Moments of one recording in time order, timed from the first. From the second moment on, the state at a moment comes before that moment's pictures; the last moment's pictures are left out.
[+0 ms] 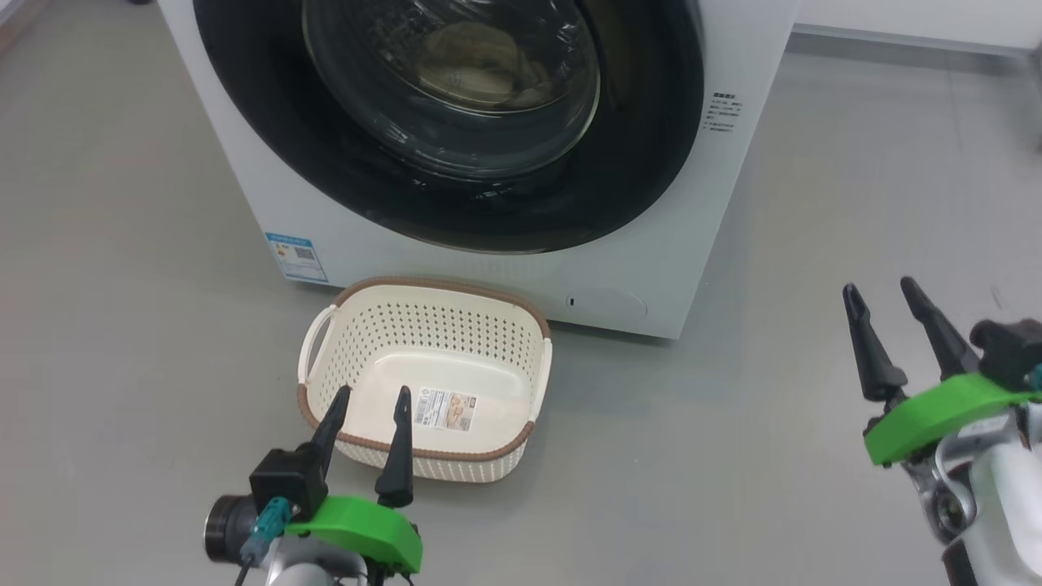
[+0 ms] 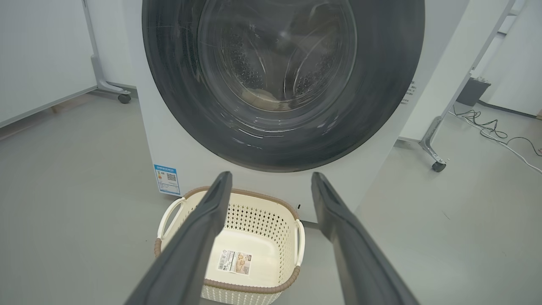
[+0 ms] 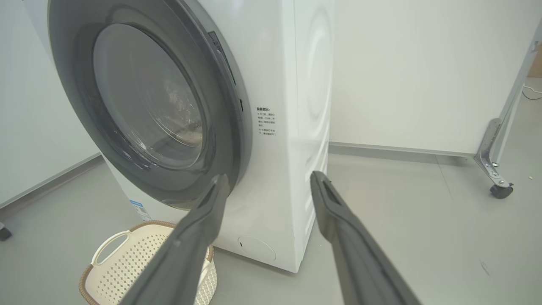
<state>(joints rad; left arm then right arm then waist) -0.21 0.05 -0.37 0.36 -0.32 0.05 -0.25 -0.30 -0.19 0.00 0.50 0.25 0.13 -0.25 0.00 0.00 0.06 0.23</state>
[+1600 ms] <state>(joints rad) -0.18 0.10 -0.37 0.36 -0.35 0.07 -0.25 0.12 -0.03 -0.21 0.03 0.16 0.13 -0.10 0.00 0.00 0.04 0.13</state>
